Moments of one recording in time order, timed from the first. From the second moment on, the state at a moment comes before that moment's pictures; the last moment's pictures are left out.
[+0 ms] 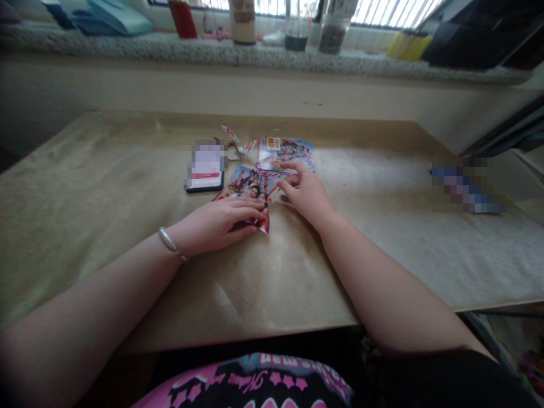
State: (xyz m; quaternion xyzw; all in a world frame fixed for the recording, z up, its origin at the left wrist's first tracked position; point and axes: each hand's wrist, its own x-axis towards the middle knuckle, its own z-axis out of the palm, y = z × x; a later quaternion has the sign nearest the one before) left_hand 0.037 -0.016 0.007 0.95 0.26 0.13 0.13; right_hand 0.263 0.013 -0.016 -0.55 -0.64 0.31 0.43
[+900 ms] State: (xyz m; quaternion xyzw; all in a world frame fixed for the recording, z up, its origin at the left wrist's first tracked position) left_hand 0.039 -0.017 0.003 0.95 0.28 0.14 0.10; right_hand 0.254 0.016 -0.024 -0.57 -0.65 0.29 0.42
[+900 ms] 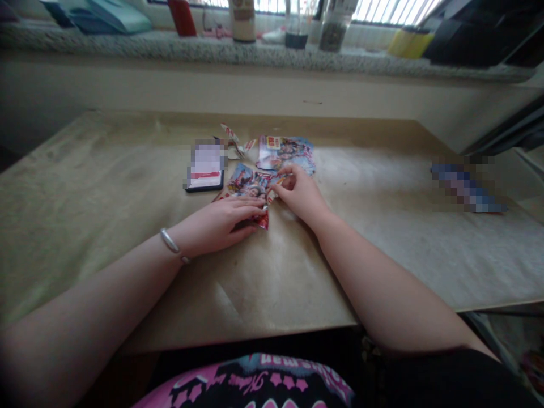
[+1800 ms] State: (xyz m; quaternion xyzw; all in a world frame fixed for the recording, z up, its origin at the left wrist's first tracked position) left_hand 0.036 -0.016 -0.005 0.92 0.32 0.23 0.06; right_hand 0.250 -0.003 -0.010 -0.53 -0.70 0.29 0.37
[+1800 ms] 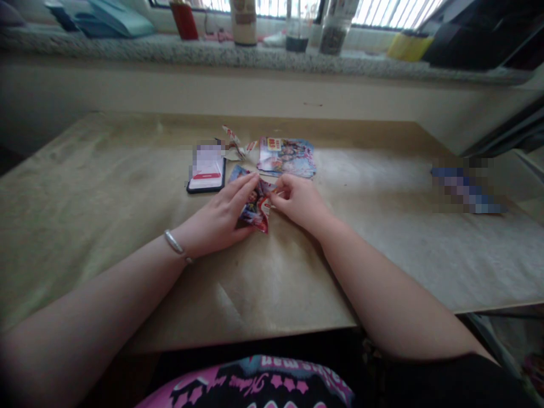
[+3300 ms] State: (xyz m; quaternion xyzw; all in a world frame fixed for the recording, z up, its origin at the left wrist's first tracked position) left_hand 0.039 -0.020 0.011 0.87 0.39 0.30 0.03; right_hand 0.227 -0.031 0.008 -0.40 -0.69 0.34 0.50
